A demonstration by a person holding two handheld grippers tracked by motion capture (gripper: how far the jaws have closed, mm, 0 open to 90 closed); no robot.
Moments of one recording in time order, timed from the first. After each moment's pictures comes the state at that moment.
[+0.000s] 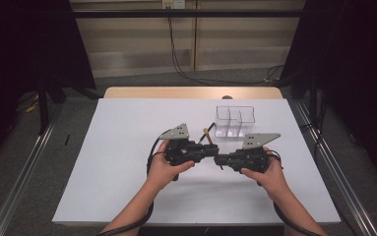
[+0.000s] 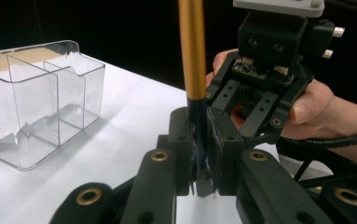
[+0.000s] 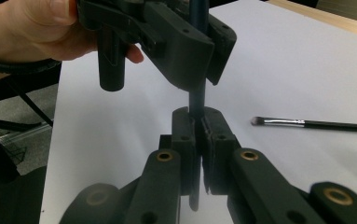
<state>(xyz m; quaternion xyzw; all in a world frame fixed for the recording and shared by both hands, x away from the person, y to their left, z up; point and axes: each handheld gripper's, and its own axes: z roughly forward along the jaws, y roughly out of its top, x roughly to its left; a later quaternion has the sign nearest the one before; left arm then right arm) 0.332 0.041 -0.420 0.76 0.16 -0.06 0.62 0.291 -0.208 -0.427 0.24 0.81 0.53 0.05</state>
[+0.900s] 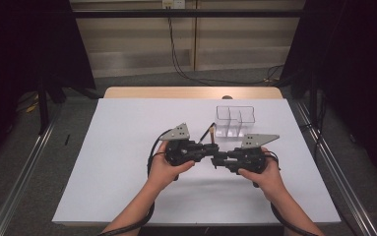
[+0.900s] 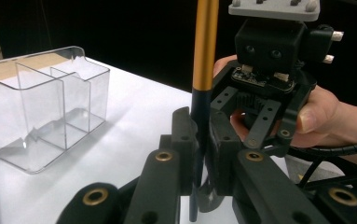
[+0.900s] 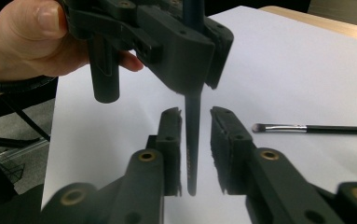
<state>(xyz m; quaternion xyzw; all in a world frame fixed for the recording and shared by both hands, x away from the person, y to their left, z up) 0.329 0.042 -0.416 0.76 0.16 -0.04 0.62 0.290 -0.203 -0.431 0.26 0.79 0.55 0.05</state>
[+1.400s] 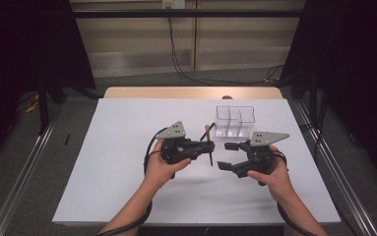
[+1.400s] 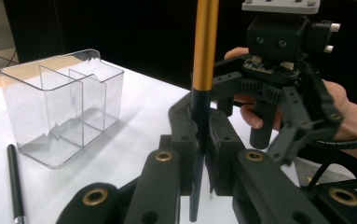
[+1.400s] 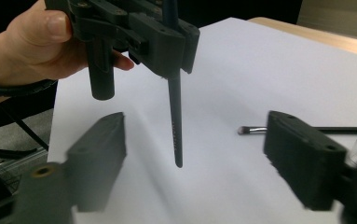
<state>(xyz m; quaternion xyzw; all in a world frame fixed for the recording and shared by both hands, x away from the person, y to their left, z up) 0.332 0.051 -0.412 0.77 0.17 -0.03 0.62 0.290 -0.222 -0.426 0.26 0.78 0.57 0.06</state>
